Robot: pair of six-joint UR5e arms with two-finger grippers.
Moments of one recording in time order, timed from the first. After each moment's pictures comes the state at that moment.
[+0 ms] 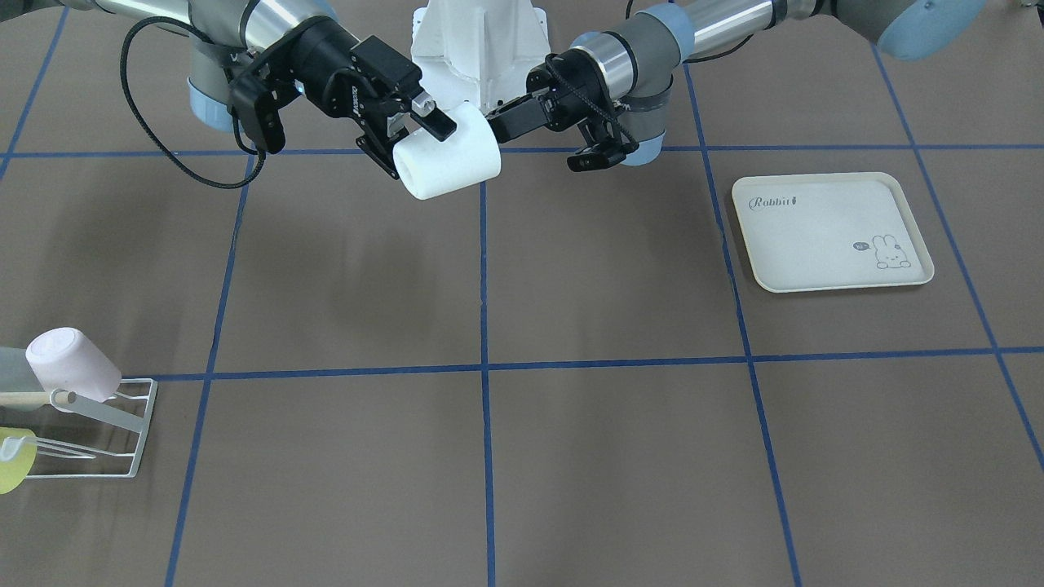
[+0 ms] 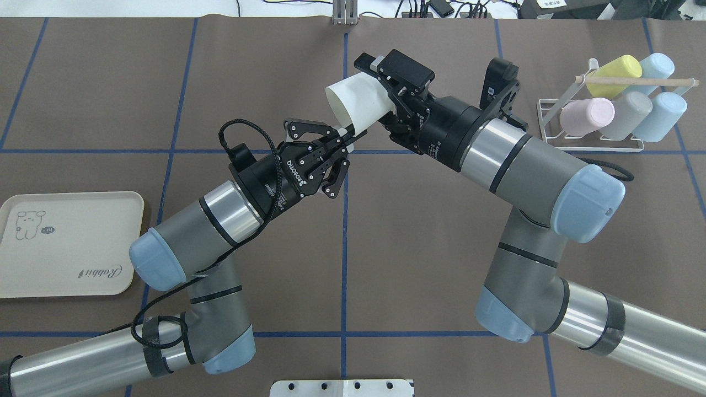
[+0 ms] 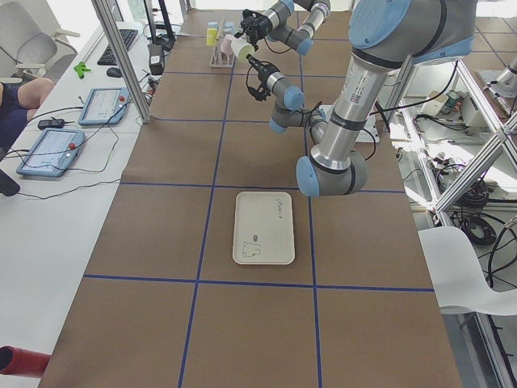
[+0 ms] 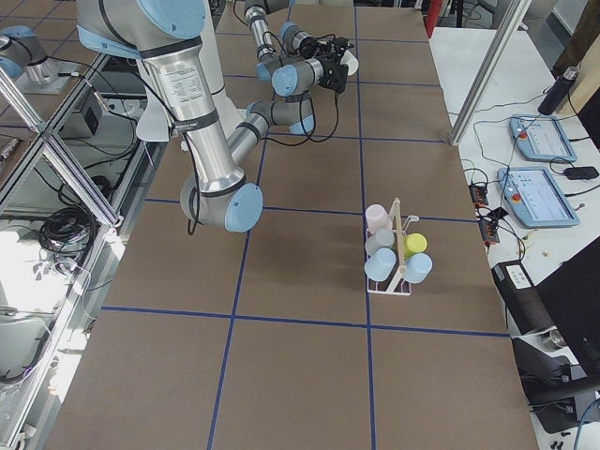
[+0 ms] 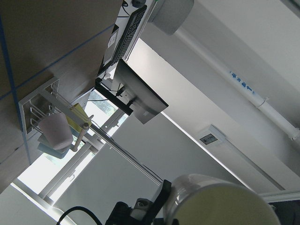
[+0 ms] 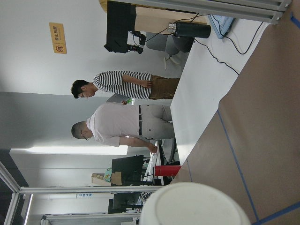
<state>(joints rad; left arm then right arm) -0.38 -2.20 -1.49 -3.32 -1.20 -2.52 0.53 -1.10 1.80 -0.29 1.33 1.94</state>
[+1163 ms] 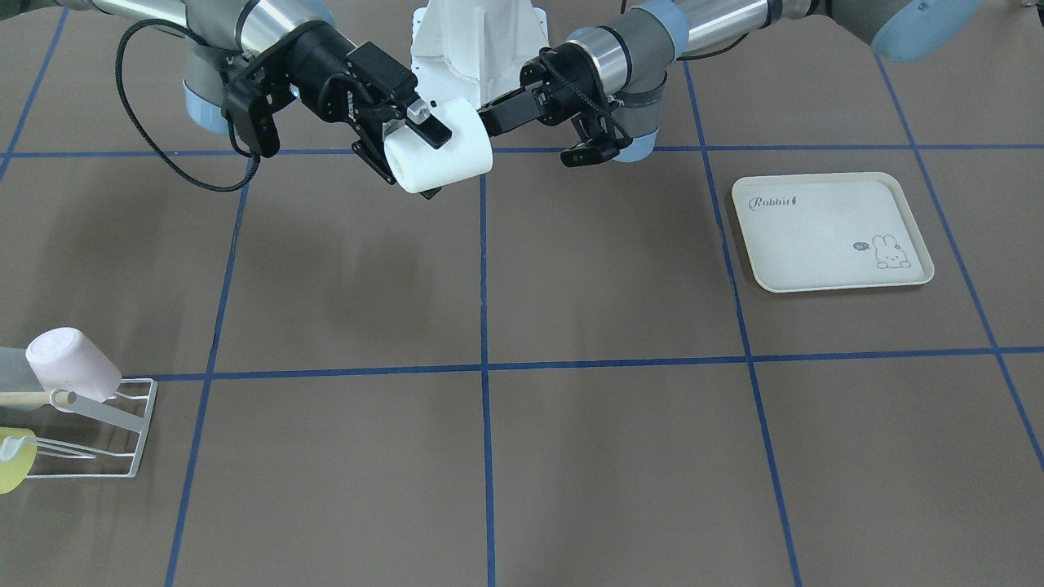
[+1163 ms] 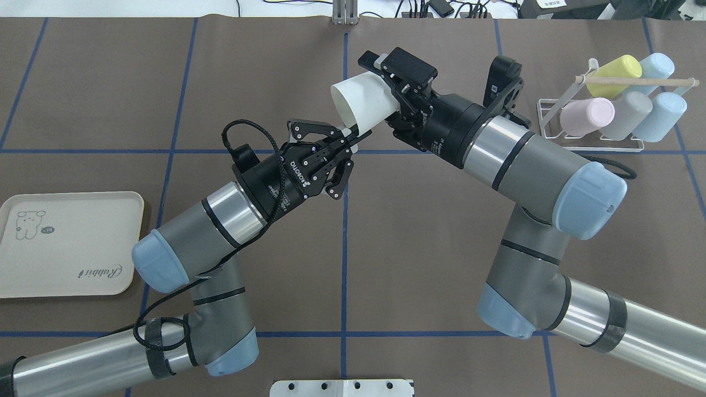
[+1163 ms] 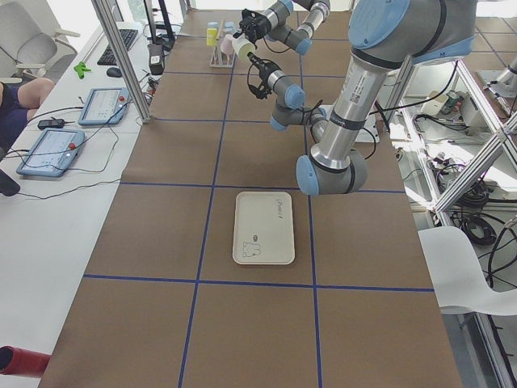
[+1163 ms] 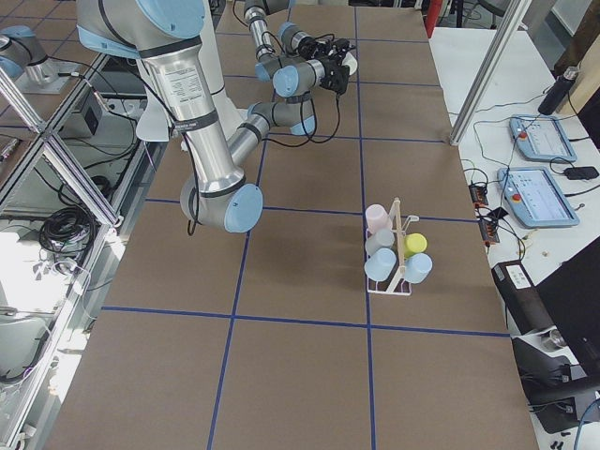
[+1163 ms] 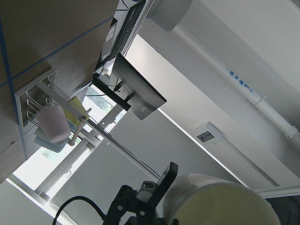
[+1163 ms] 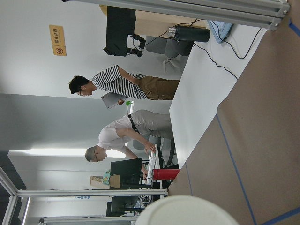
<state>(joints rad) -0.38 -2.20 -1.50 -3.32 -1.20 -2.52 0.54 -1.11 1.79 -0.30 1.33 1.94</state>
